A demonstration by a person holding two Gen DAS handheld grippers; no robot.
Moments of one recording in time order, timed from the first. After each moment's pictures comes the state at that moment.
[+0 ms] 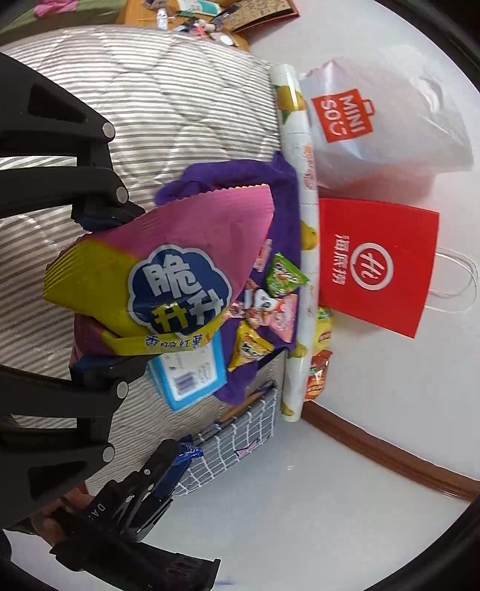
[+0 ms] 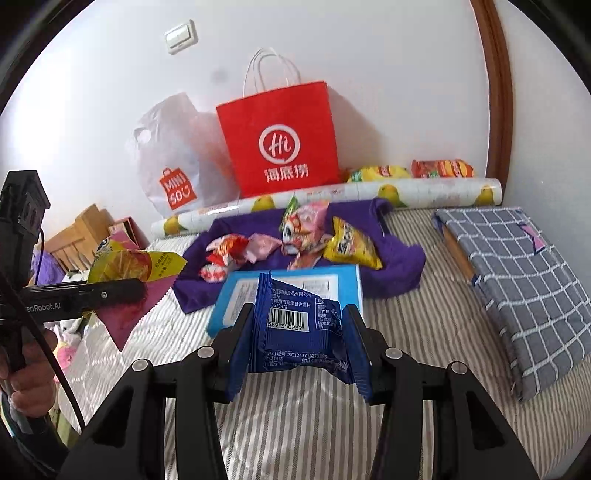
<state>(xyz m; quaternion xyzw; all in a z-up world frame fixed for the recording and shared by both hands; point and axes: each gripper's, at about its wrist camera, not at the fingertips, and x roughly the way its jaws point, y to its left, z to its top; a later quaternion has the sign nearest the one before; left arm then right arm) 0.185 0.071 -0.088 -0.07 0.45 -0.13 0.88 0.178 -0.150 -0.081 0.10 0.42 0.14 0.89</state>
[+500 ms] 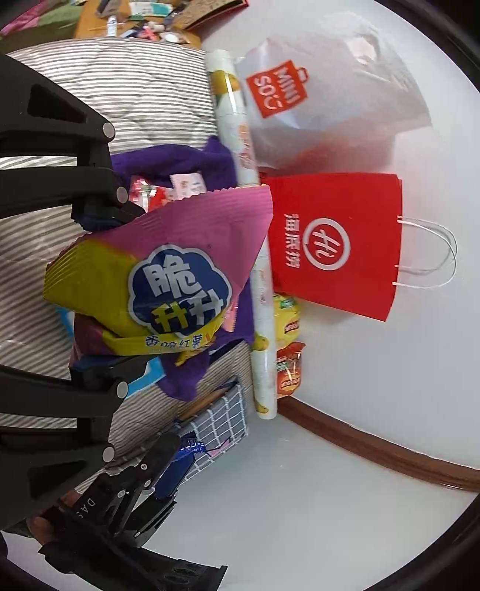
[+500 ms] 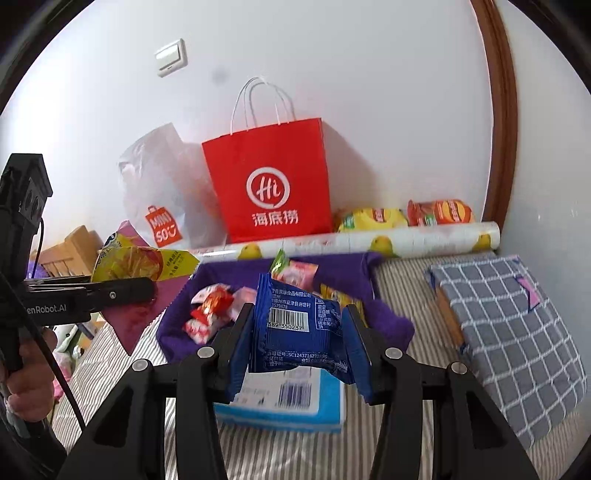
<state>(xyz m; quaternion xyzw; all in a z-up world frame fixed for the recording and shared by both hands) 0.254 0.046 -0.053 -0.04 0.42 -0.14 0.89 0.243 -0.156 -0.054 0.08 0.39 0.12 0.91</state>
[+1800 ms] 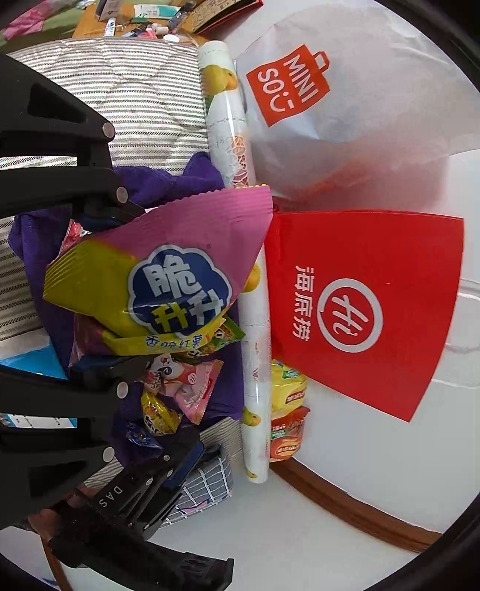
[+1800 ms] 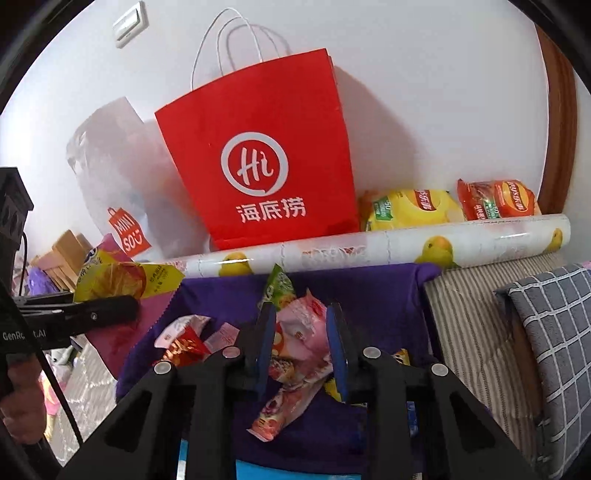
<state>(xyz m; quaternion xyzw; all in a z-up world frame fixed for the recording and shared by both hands) 0.358 0.080 -0.113 -0.06 0.48 -0.08 0.87 0.378 -0.121 -0.143 0.10 0.44 0.15 0.88</state>
